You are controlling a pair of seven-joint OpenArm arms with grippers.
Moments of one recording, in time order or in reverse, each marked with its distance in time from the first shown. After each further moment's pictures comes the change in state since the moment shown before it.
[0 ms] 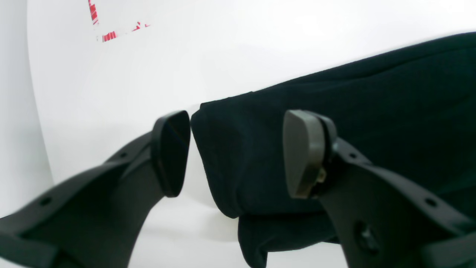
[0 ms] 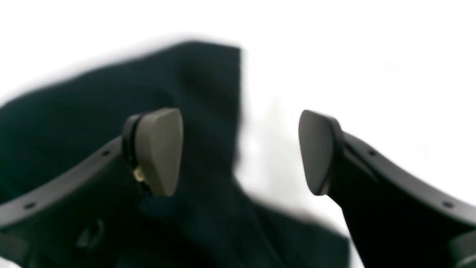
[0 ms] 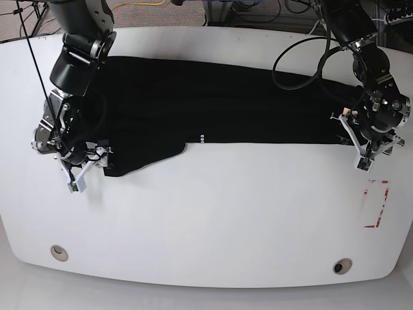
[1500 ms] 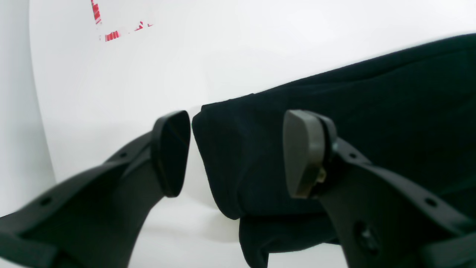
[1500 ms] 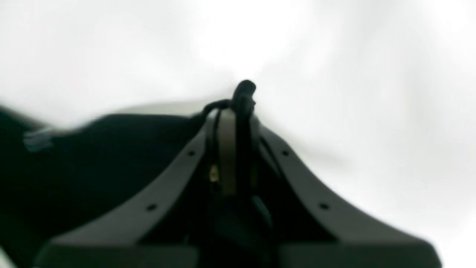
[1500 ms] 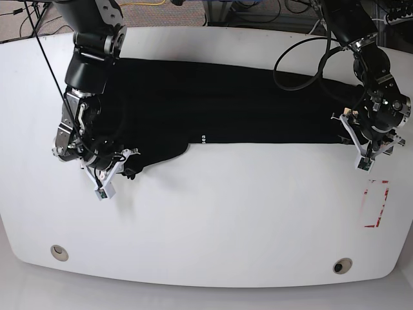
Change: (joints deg) left arm 0.0 0.0 -0.1 -0.1 0.2 0.0 0.0; right arm -2.8 -4.3 -8.2 11.4 11.8 -0.2 -8.0
